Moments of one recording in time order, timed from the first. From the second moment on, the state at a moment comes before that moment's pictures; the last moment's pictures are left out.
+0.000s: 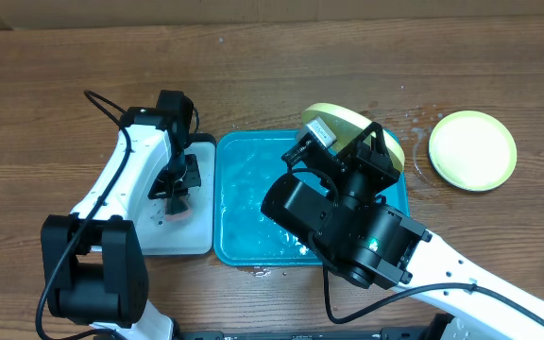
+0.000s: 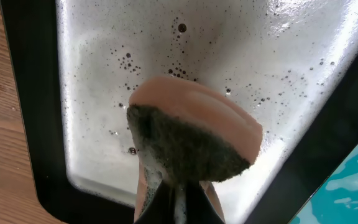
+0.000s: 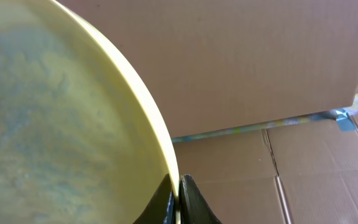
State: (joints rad) left arm -0.10 1.77 1.28 -1.16 -0.16 -0.37; right arm 1.03 1.38 1.38 -1.04 1.35 -0.19
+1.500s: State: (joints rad) left arm -0.10 1.77 1.17 -1.02 -0.16 -0.37; right arm 1.03 1.38 1.38 -1.02 1.35 -0.19
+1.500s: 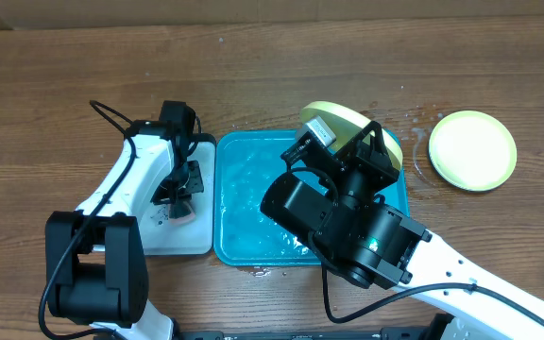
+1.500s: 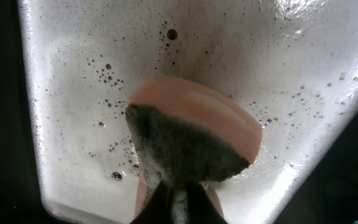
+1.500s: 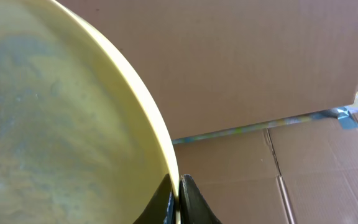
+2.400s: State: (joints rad) left arm -0.10 1.77 1.22 -1.06 -0.16 -0.39; right arm 0.53 1.39 1.27 -0.99 0.56 0.54
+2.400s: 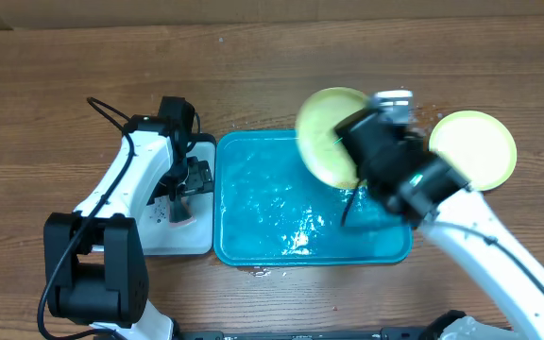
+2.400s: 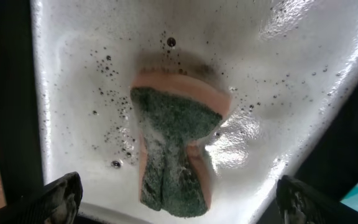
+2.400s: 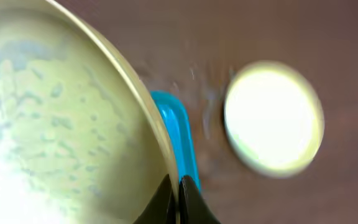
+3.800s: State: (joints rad) left arm -0.10 1.77 1.26 -1.07 -0.12 -0.42; right arm -0.60 1.84 1.24 -0.89 -0.20 0.62
